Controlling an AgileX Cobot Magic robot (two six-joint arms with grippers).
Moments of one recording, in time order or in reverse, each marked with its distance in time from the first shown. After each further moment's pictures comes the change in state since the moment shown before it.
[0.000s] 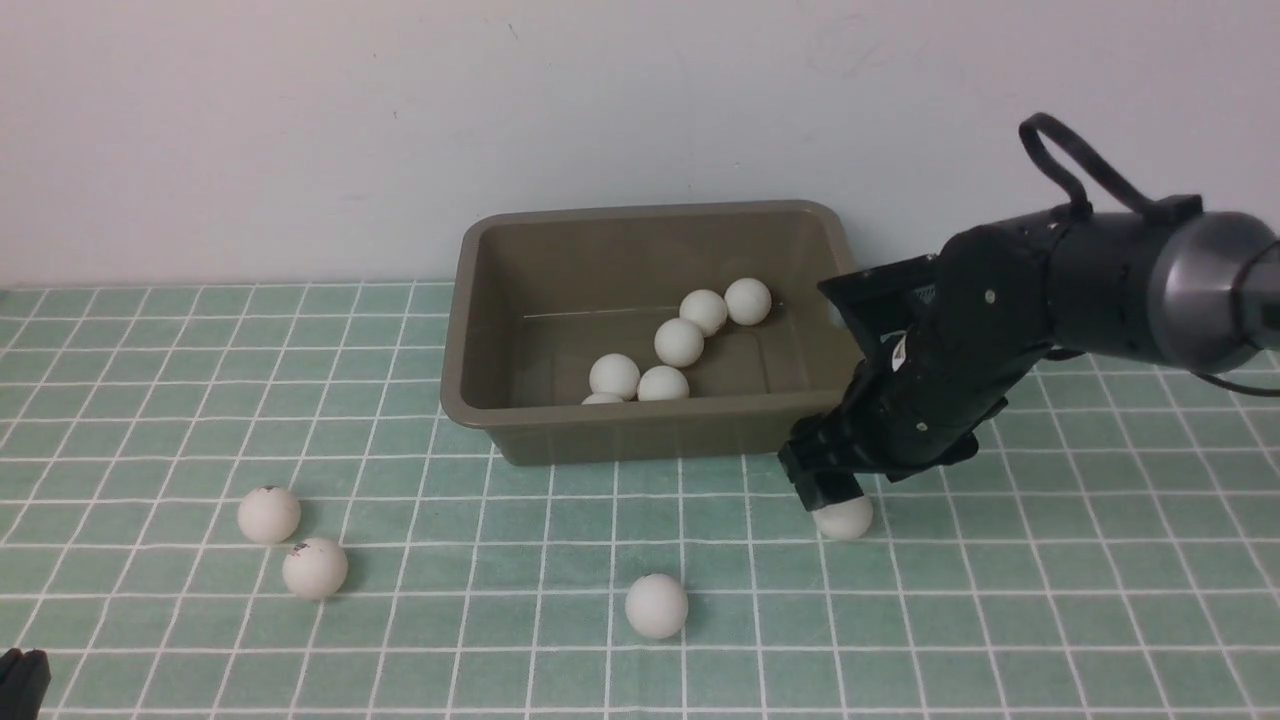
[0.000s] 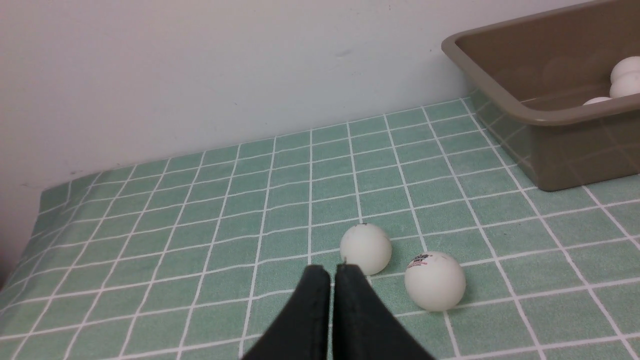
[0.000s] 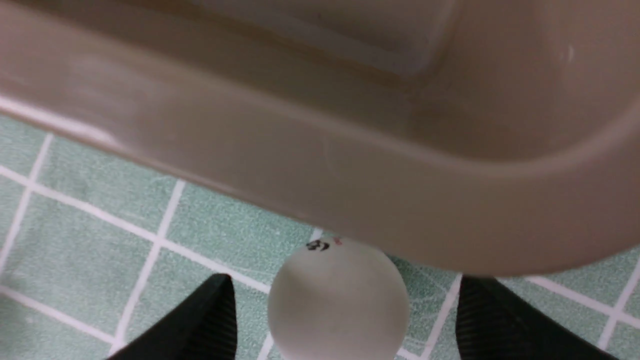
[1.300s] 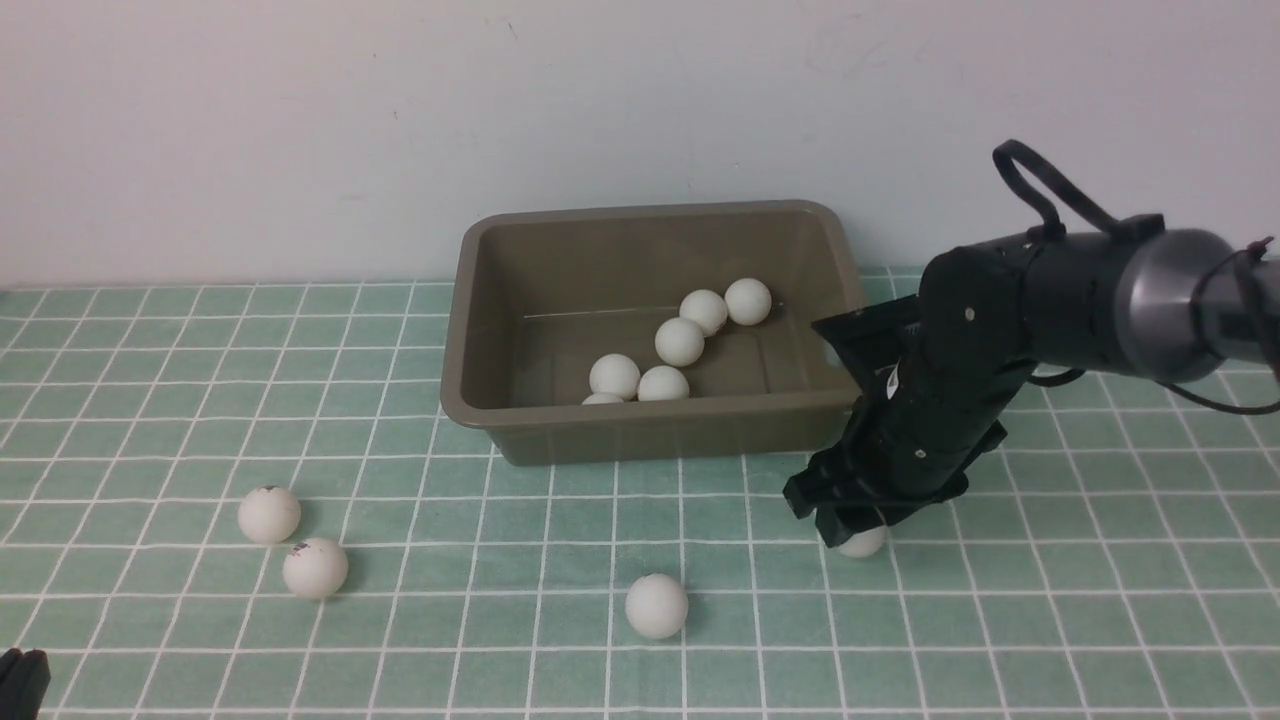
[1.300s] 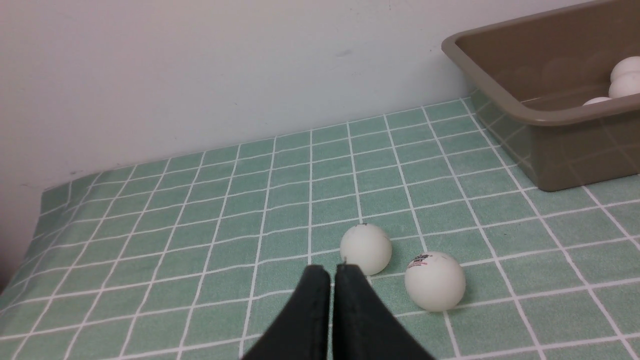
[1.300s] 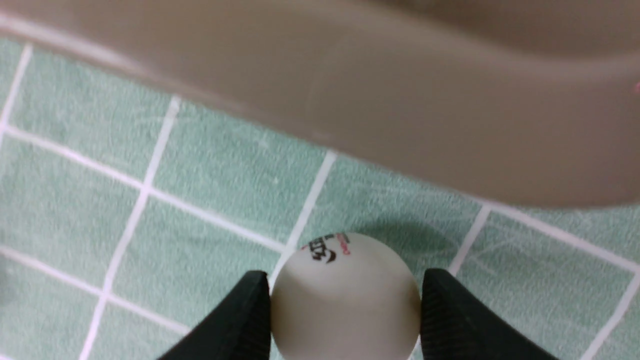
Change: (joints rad) right arm 0.000 0.021 -0.003 0.009 0.085 -0.022; left arm 0.000 0.000 0.000 0.000 0.000 0.000
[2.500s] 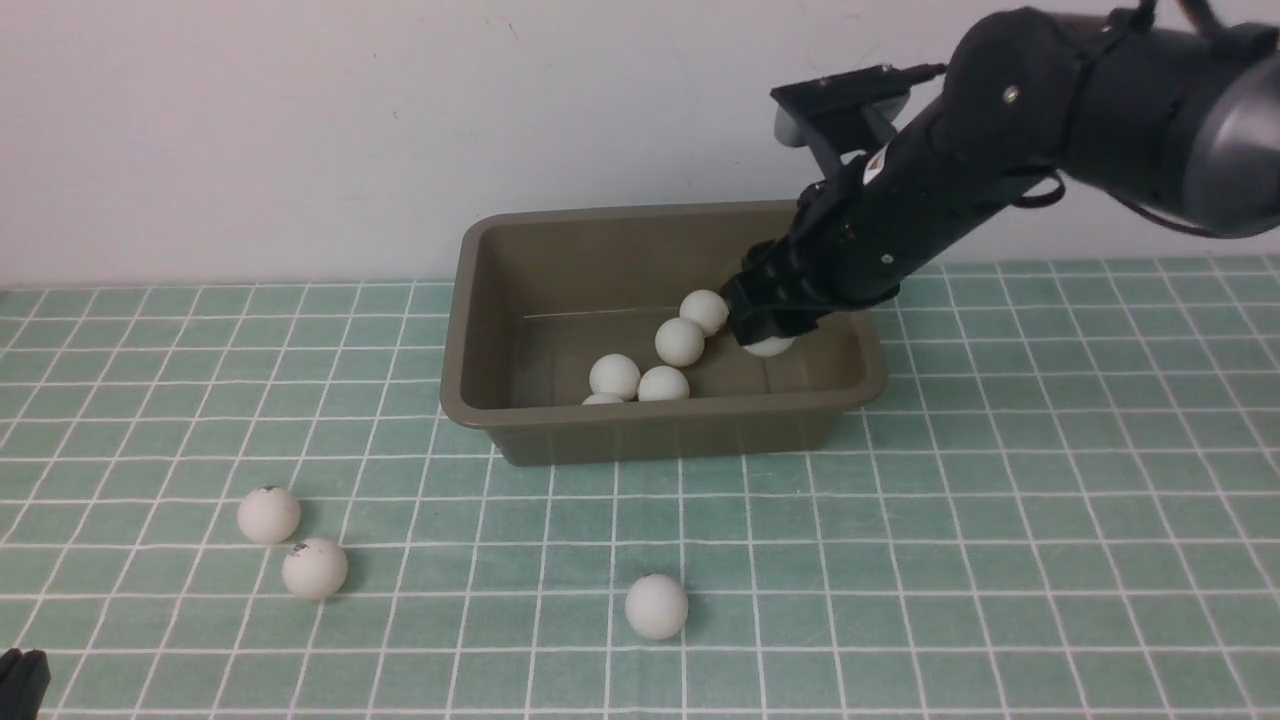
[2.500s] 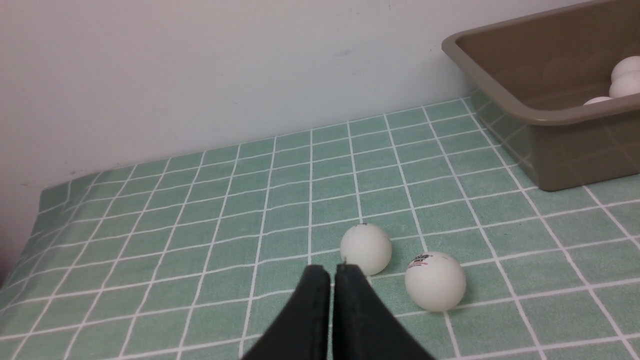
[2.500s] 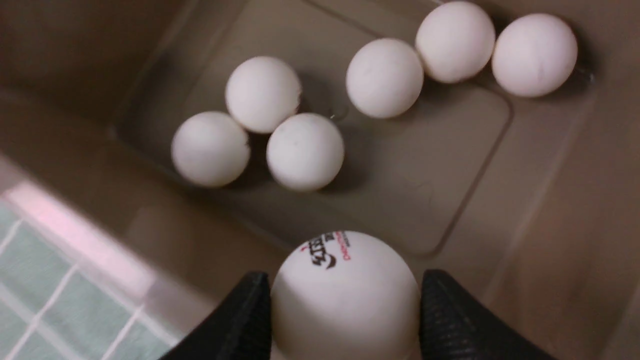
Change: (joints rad) right arm 0.000 -0.001 -0.342 0.146 0.005 -0.203; left arm 0.000 0.000 0.000 0.000 0.000 0.000
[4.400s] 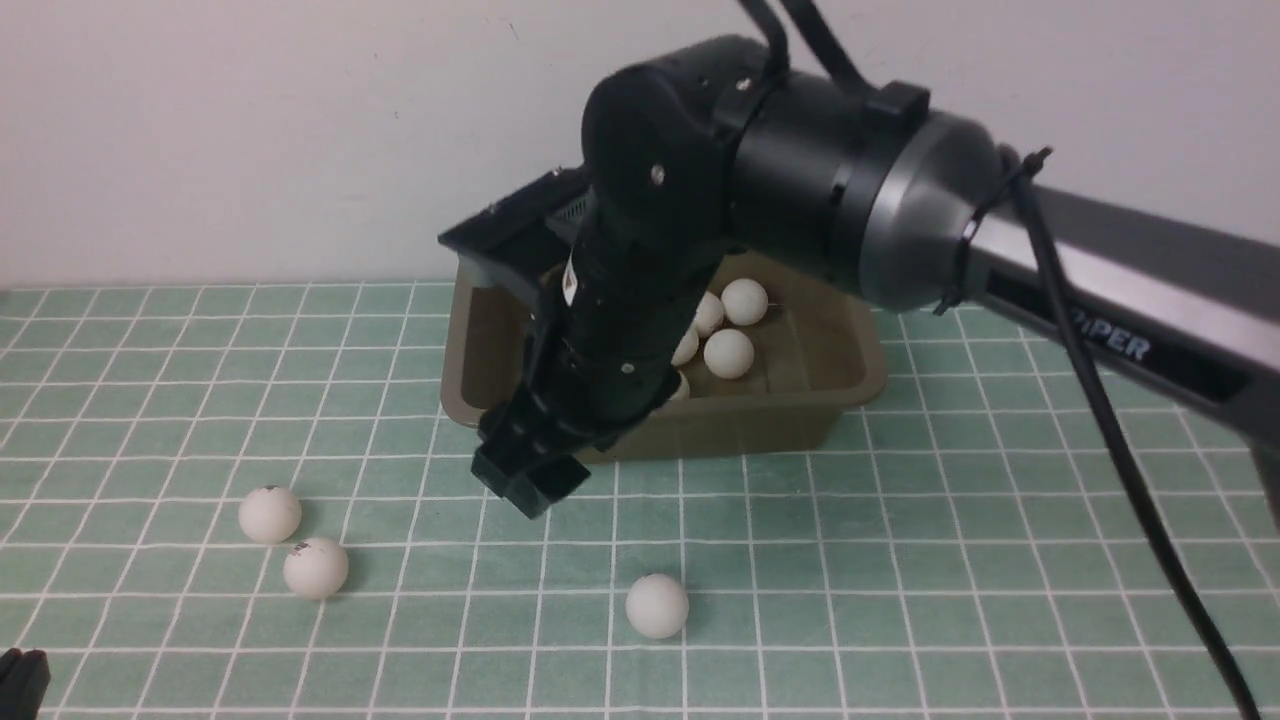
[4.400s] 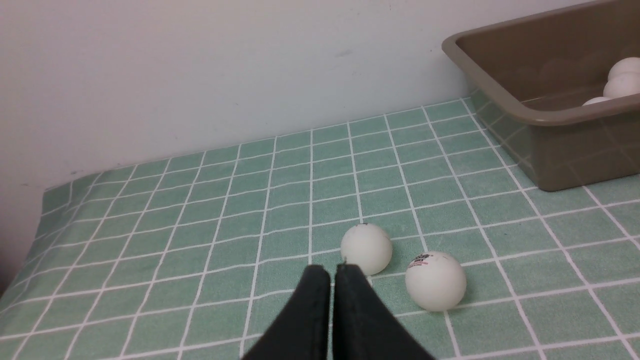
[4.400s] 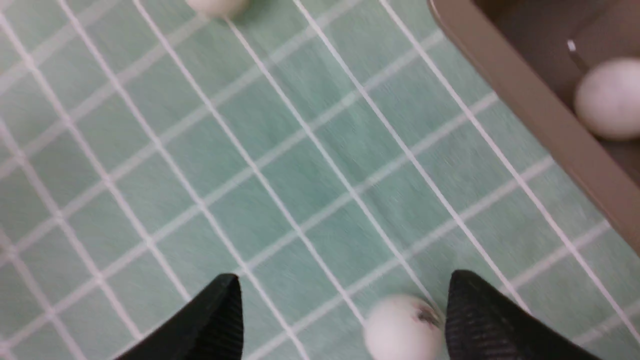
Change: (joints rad) right arm 0.375 0.082 -0.259 -0.153 0.391 0.125; left arm 0.000 0.000 0.000 0.000 0.000 0.000
